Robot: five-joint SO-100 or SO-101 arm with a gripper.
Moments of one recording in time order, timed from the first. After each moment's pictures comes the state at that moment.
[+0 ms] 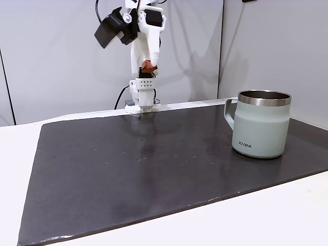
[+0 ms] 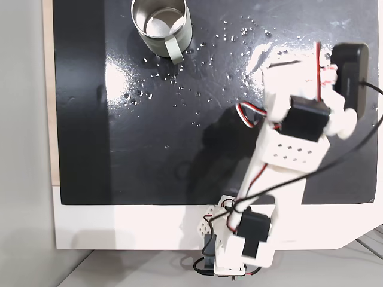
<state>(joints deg) 12.5 90.6 55.4 99.0 -20.8</state>
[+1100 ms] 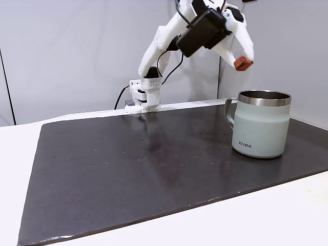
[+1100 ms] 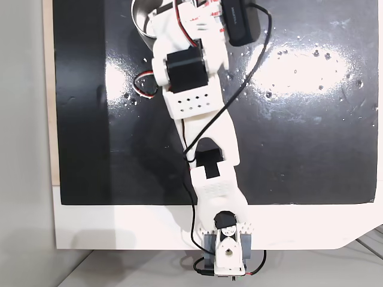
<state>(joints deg) -13.7 54.3 6.0 91.7 -8.3</state>
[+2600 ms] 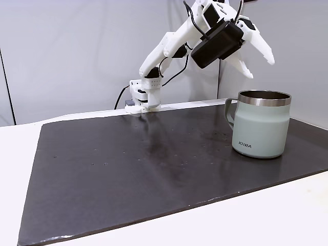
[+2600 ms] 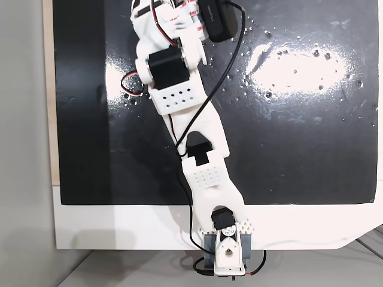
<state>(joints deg) -16.3 45.3 -2.6 91.1 -7.0</state>
